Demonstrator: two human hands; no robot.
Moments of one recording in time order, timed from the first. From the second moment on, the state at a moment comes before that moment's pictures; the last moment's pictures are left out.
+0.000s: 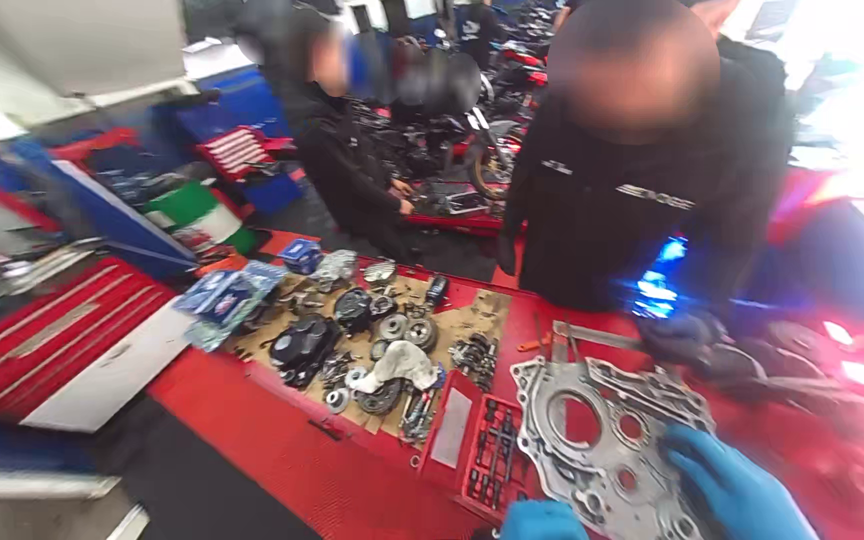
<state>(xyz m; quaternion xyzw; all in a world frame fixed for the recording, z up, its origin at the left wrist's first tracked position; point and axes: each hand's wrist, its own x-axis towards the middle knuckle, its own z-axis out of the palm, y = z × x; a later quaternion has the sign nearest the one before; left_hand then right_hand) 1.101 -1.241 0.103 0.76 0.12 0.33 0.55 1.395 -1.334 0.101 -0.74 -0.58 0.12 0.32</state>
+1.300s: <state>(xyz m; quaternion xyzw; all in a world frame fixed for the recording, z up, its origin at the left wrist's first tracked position) 1.090 -1.232 0.096 0.94 0.07 0.13 0.32 1.361 -1.324 0.104 -0.83 -0.53 -0.01 0.20</state>
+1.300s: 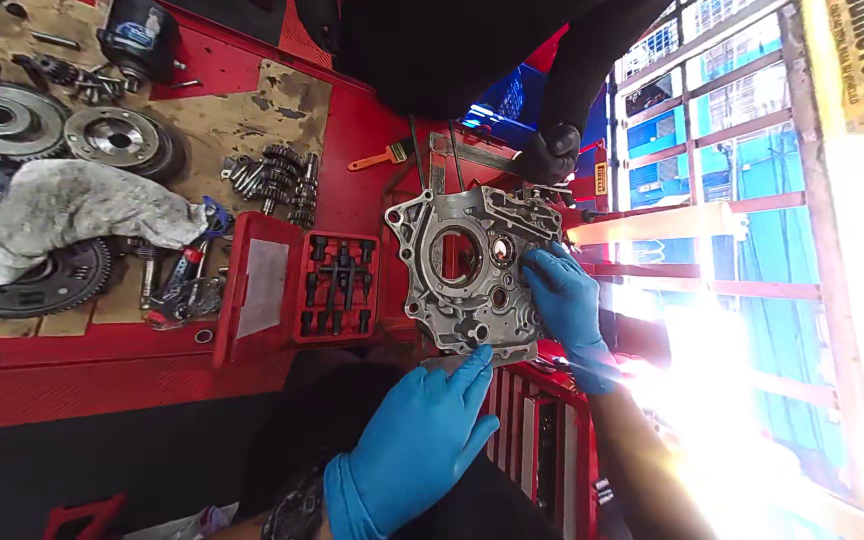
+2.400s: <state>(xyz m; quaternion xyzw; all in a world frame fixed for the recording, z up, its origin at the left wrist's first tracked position) 1.088 -1.230 0.093 0.93 0.07 0.12 0.33 1.360 -1.328 0.098 -0.85 -0.48 -0.04 0.23</state>
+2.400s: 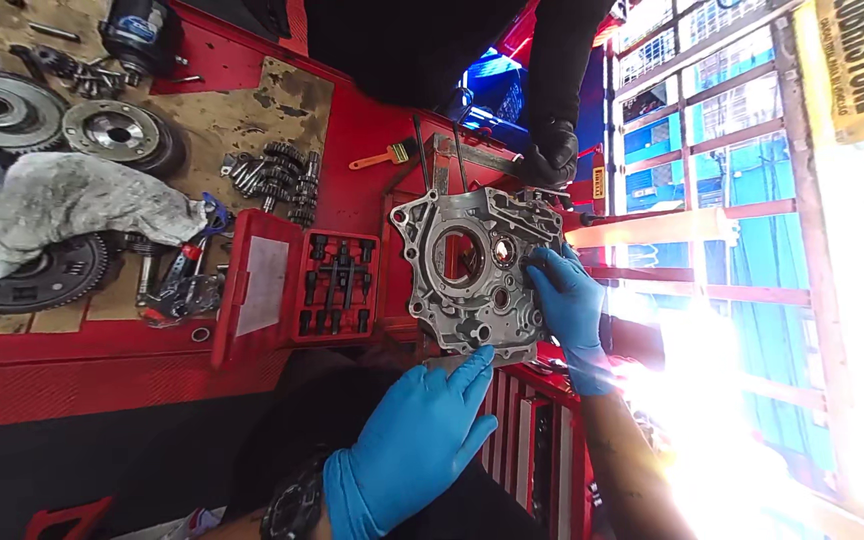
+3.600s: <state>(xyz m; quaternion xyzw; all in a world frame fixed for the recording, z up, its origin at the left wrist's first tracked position) 1.088 -1.225 0.093 0.93 0.05 0.11 0.34 1.365 -1.329 0.101 -0.84 -0.49 0.02 0.23</state>
